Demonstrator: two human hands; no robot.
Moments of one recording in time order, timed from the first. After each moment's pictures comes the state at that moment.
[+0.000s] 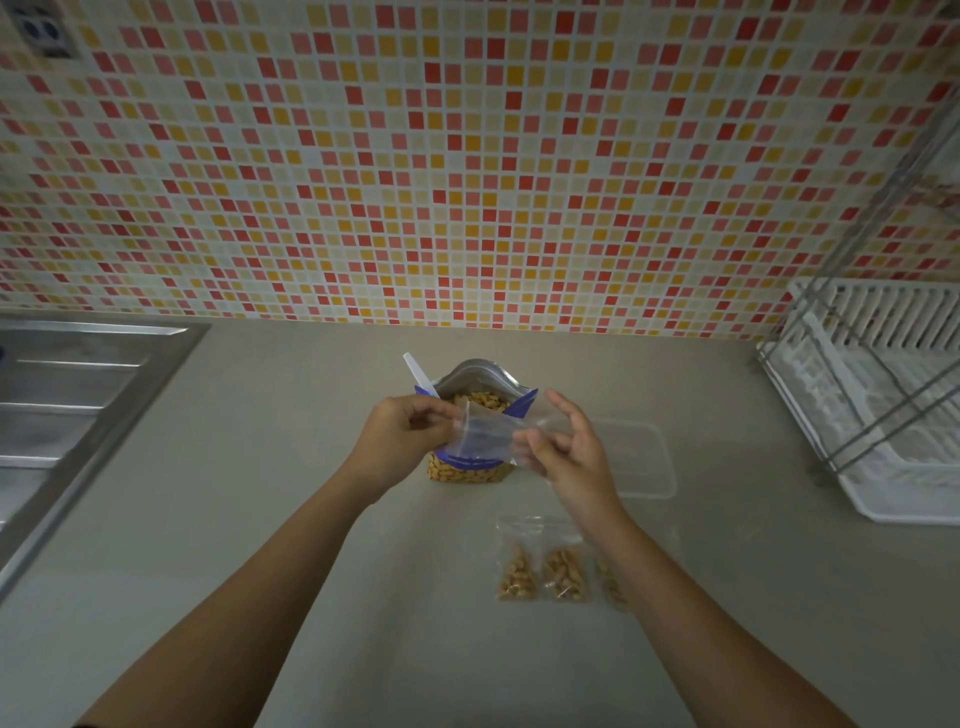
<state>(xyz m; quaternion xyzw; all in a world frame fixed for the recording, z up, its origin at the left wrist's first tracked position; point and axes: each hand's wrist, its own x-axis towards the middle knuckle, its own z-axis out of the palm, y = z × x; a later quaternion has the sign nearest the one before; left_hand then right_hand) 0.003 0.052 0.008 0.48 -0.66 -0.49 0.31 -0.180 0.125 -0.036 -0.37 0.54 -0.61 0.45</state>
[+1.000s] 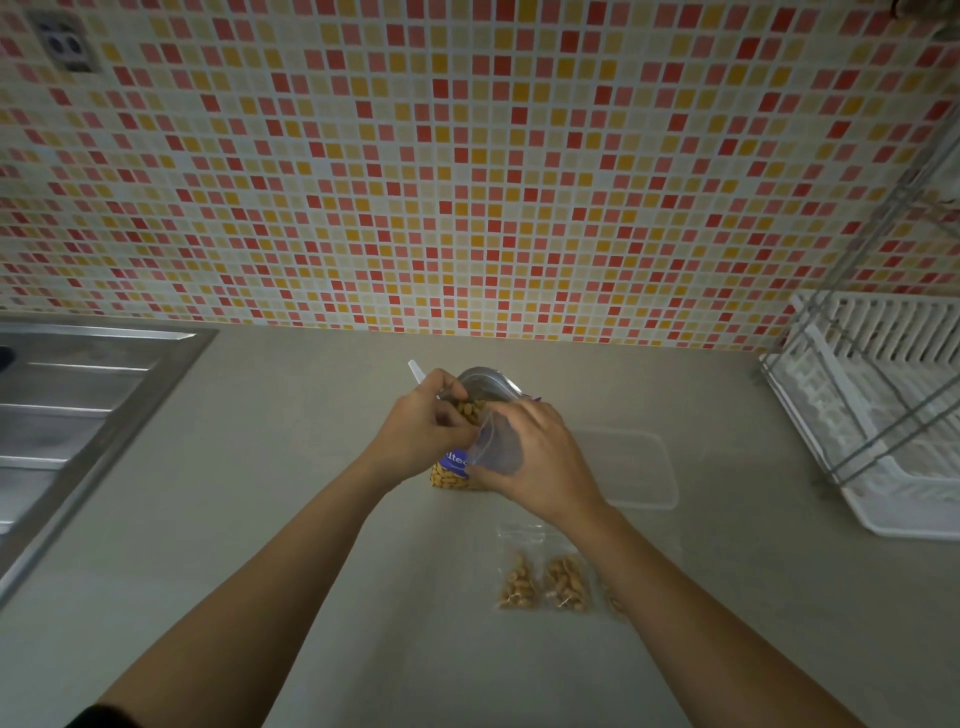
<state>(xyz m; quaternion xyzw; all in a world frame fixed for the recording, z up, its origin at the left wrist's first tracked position) -0.011 0.047 0.025 0.47 -0.72 -0.45 0.25 -0.165 0.112 -0.007 -0.70 0.63 -0.32 0.09</state>
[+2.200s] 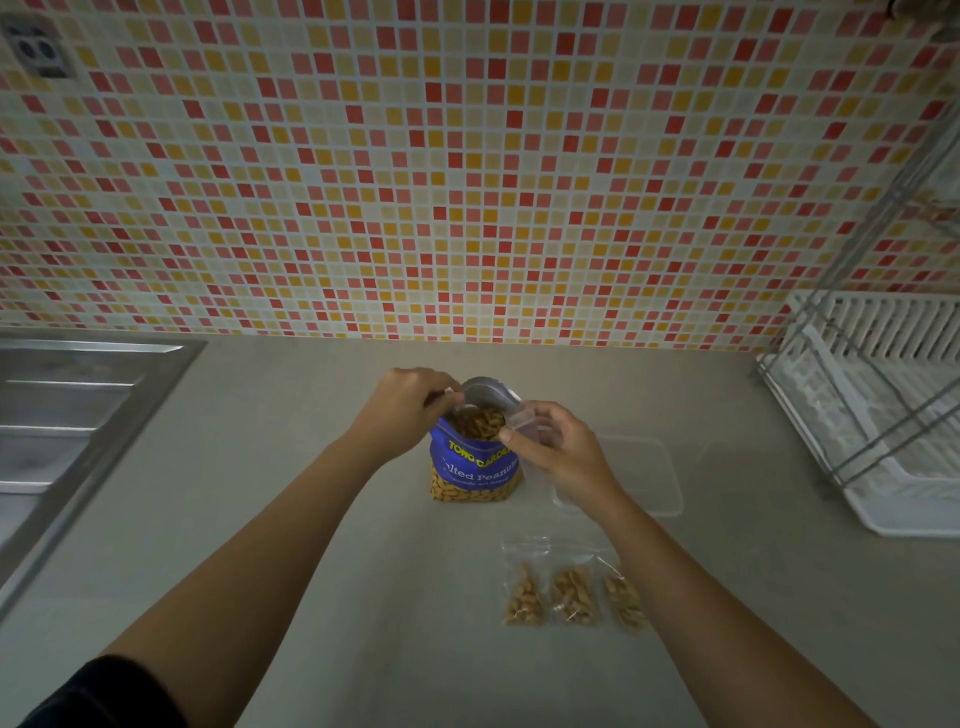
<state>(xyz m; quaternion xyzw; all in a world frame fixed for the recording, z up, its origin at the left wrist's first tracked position) -0.003 -0.008 0.019 0.38 -0.88 -0.16 0.24 -0.188 0.092 -0.023 -0.45 0.61 -0.51 0.41</state>
